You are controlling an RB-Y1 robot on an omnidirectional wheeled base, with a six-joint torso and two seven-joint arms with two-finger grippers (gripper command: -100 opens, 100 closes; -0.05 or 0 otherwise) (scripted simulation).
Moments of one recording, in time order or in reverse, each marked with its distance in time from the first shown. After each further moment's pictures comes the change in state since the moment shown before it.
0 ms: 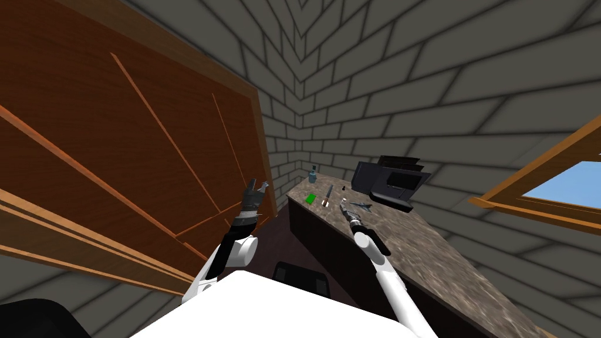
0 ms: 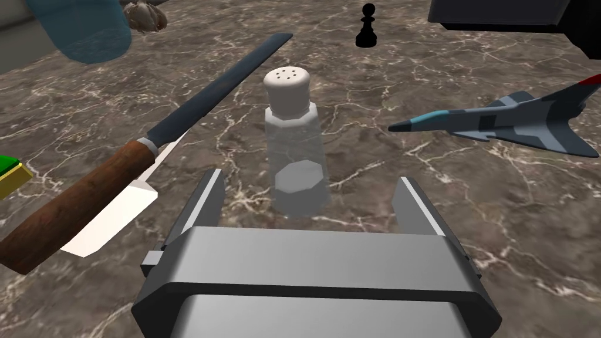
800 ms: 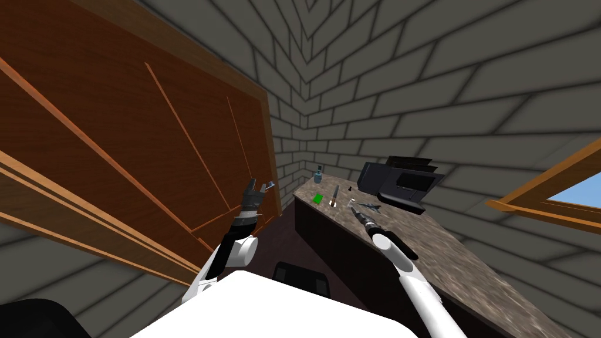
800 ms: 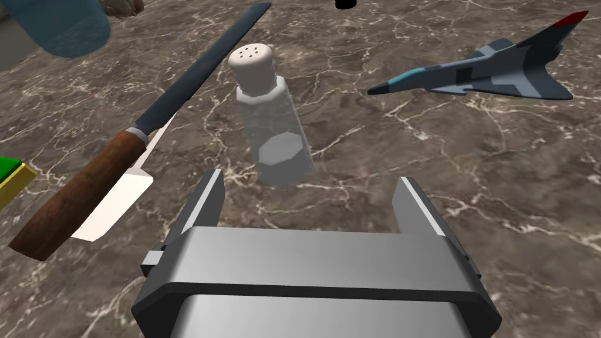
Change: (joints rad) left arm 0.000 0.000 0.000 0.000 0.000 0.000 0.000; right arm -0.005 -0.127 -0.136 0.038 -0.030 0.181 -0.148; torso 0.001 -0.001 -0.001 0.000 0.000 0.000
